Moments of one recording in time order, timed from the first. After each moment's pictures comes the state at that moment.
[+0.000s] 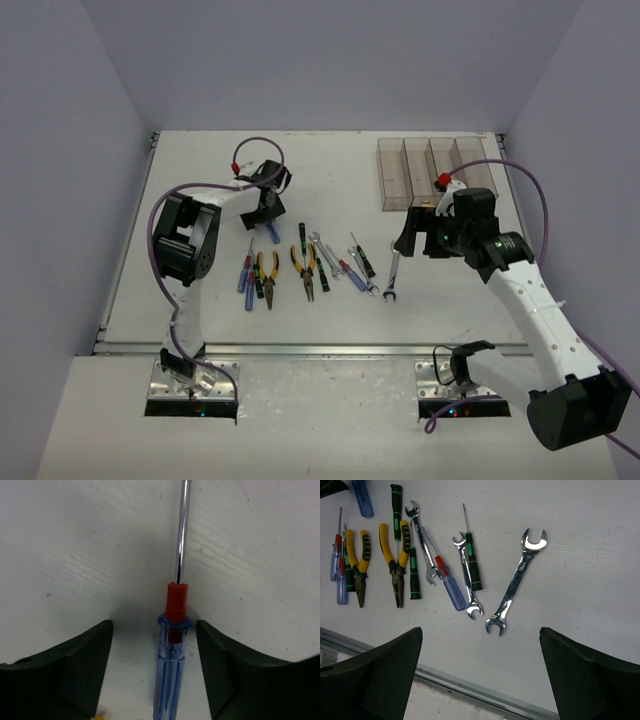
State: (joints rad) left arm -0.32 2.06 1.41 -0.52 -0.41 -0.81; right arm 0.23 1.02 0.90 -0.66 -0.18 0.27
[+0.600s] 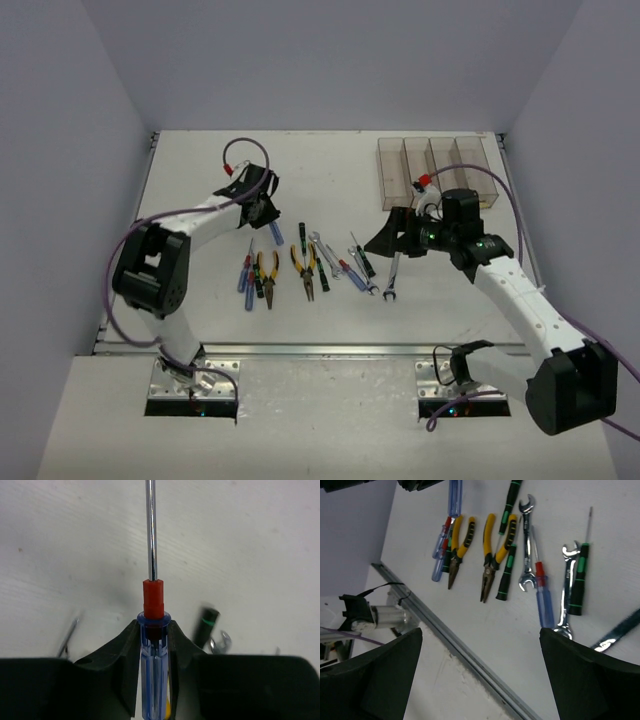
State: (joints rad) left arm -0.33 1.81 1.20 -0.37 -0.25 -0.81; right arm 0.25 1.08 0.77 -0.35 -0.59 0.38
